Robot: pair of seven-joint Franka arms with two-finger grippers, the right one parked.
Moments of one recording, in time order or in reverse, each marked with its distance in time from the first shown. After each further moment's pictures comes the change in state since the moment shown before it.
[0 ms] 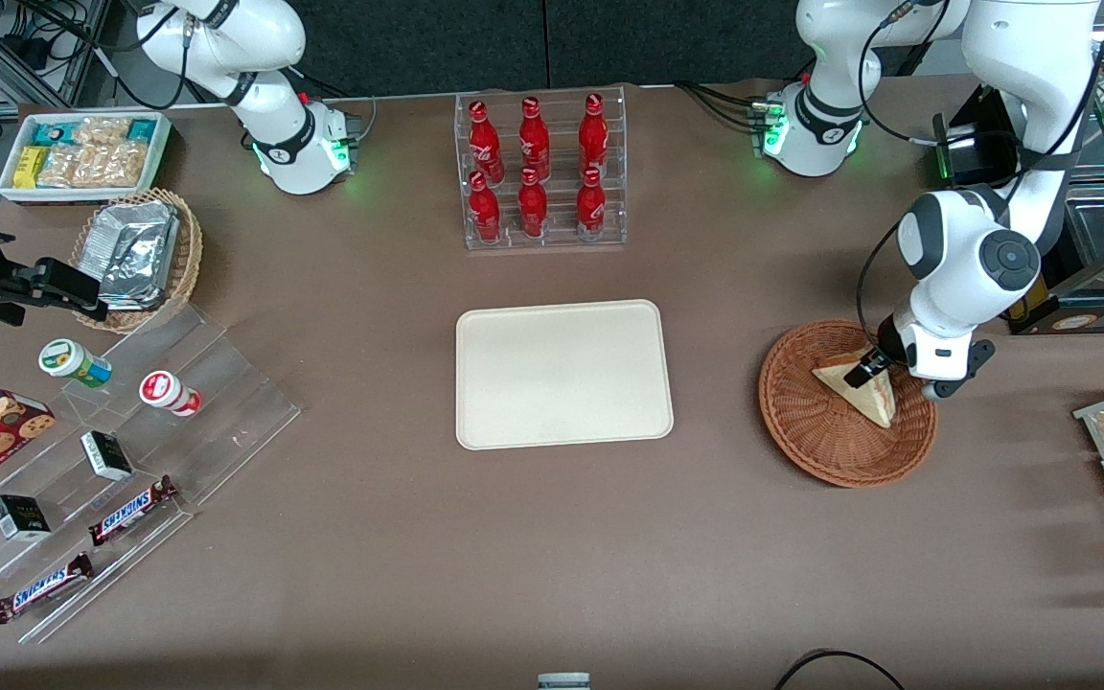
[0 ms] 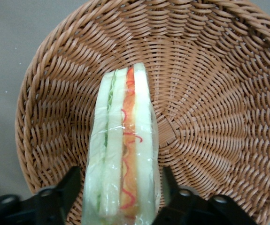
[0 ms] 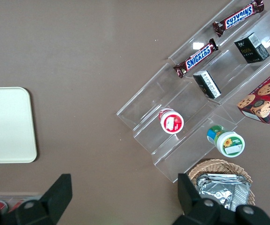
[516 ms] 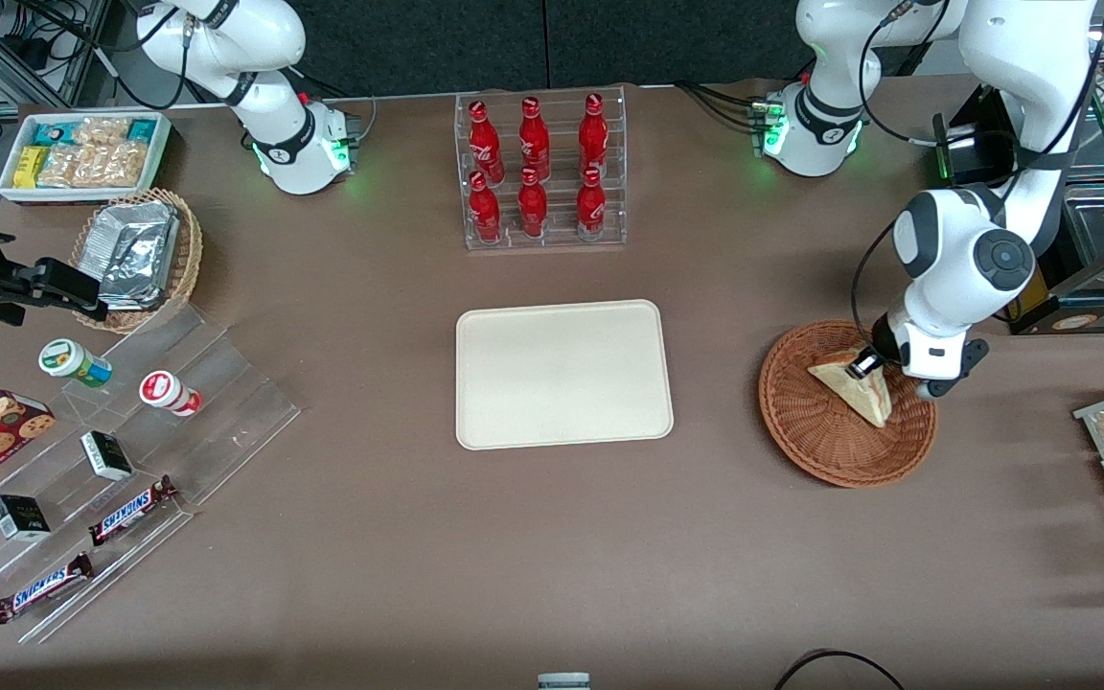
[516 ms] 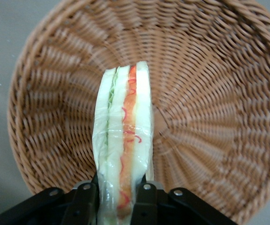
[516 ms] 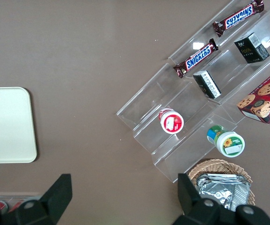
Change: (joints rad) arm -0.001 -0.020 -0.036 0.015 0.000 -0.052 -0.010
